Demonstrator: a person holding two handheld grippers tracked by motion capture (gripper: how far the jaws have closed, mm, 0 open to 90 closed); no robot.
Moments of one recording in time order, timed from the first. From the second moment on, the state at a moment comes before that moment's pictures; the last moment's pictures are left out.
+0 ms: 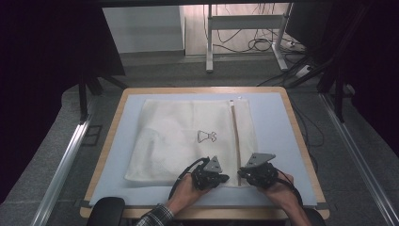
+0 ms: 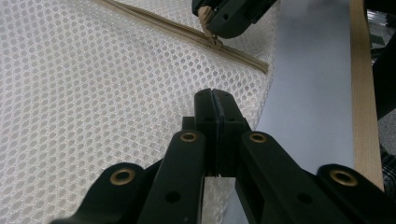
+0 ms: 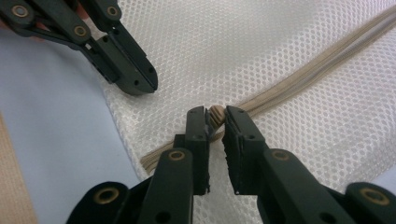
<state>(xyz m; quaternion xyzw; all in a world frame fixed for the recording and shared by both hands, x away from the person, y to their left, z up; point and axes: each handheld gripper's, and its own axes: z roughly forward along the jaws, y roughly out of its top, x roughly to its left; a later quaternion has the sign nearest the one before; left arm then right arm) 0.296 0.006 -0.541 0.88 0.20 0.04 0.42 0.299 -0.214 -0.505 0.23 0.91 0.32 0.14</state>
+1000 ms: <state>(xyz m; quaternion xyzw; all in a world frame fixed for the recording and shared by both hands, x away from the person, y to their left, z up) 0.297 -0.011 -0.536 0.89 0.20 0.05 0.42 0.299 -0.223 -0.502 0.23 0.92 0.31 0.11</state>
